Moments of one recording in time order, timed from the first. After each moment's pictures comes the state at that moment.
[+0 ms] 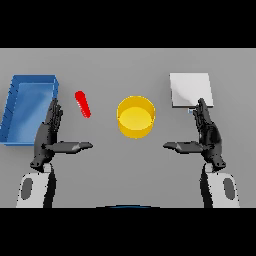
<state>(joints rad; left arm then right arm) 0.00 0.00 0.00 -1.57 0.00 0.00 0.00 0.00 0.00 0.00 -1.57 0.00 0.00 0.00</state>
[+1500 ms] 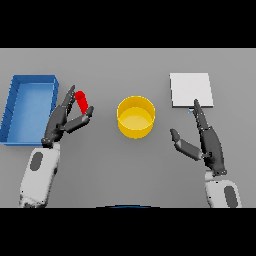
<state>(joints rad) -0.27 0.08 -0.02 -1.25 -0.14 -0.04 -0.03 0.08 -0.08 0.11 -1.70 0.20 -0.01 -0.10</state>
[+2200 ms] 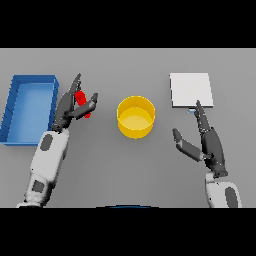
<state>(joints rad) -0.49 0.05 0.06 -0.93 -0.14 0.02 -0.15 0.09 -0.07 0.10 -1.71 0.18 -0.01 -0.08</state>
